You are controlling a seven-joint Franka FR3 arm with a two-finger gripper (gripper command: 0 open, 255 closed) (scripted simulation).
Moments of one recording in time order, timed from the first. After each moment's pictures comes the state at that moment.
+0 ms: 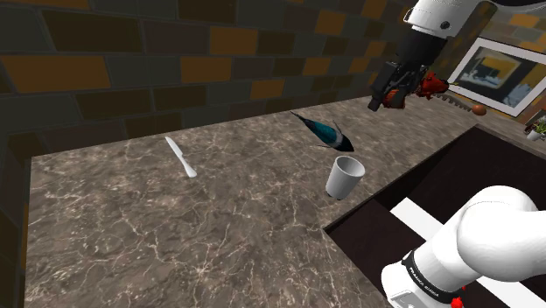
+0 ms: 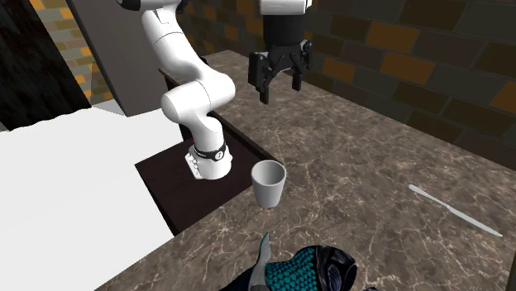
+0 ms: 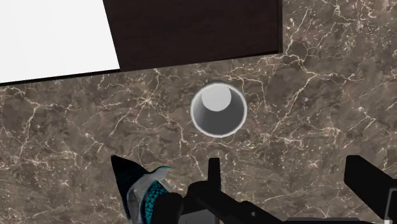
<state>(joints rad) 0.02 -0.78 0.05 -2.32 0.05 1.57 0.17</state>
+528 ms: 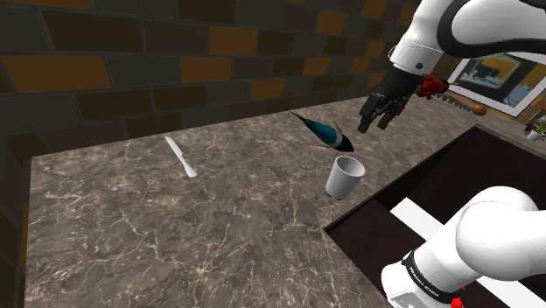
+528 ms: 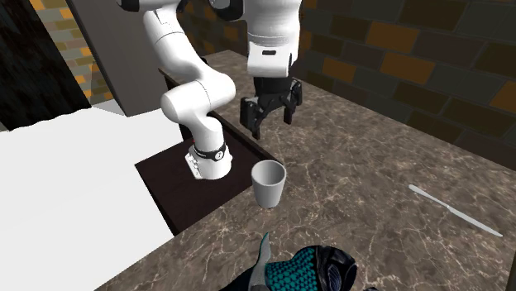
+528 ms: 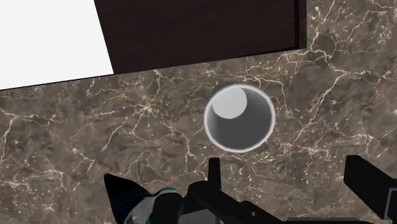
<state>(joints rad) 0.00 -0.78 -0.01 -2.51 0.04 1.74 0.11</state>
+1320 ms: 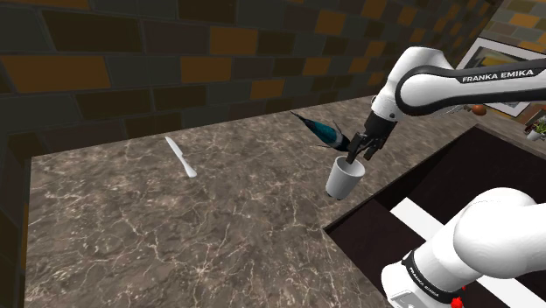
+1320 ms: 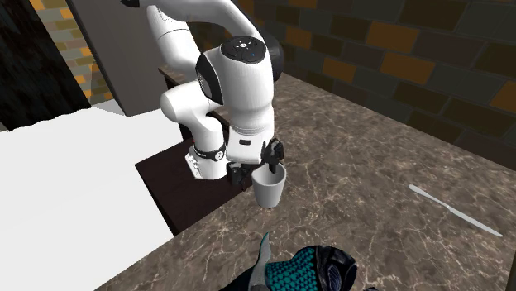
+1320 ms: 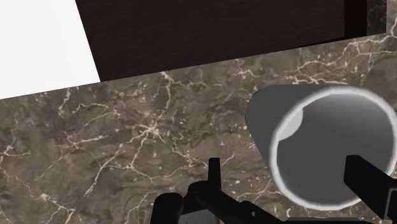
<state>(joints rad) -0.05 -0.64 -0.14 -2.76 0.01 2.09 -0.01</state>
